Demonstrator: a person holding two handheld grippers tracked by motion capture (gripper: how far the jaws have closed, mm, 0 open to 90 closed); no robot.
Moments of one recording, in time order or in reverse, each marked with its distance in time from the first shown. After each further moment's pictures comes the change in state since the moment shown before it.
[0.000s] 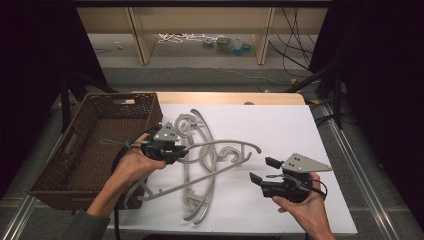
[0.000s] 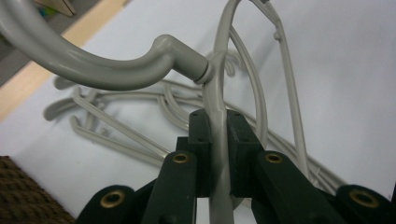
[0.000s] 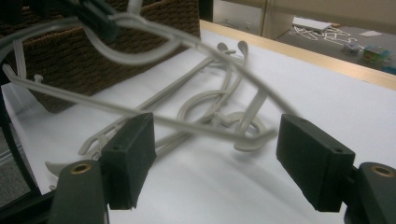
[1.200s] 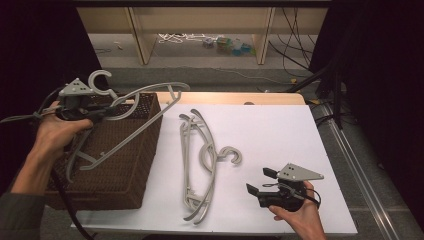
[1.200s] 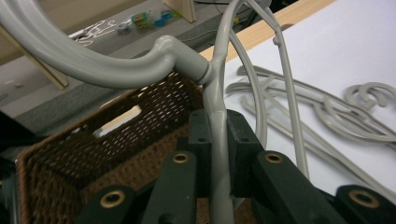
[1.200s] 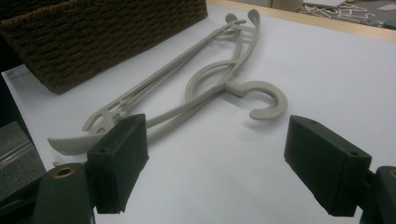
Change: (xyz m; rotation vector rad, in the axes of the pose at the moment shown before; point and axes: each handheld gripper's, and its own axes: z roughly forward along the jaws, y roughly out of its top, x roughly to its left) left arm 0.127 -0.050 -0.124 -0.068 0.343 -0.231; right arm 0.002 -0.031 0.012 0.049 0.008 0.036
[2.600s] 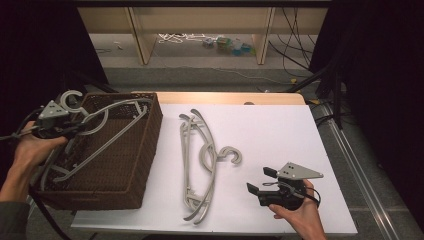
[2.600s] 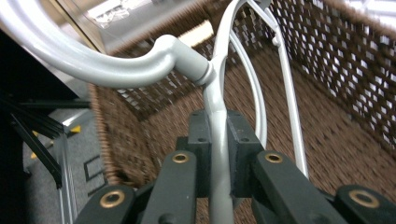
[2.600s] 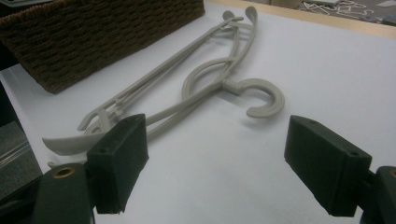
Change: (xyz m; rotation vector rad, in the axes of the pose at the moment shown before) left arm 0.061 -0.093 0.015 0.111 0.117 0.027; right arm -0.004 0.000 0.003 0.000 0.010 0.005
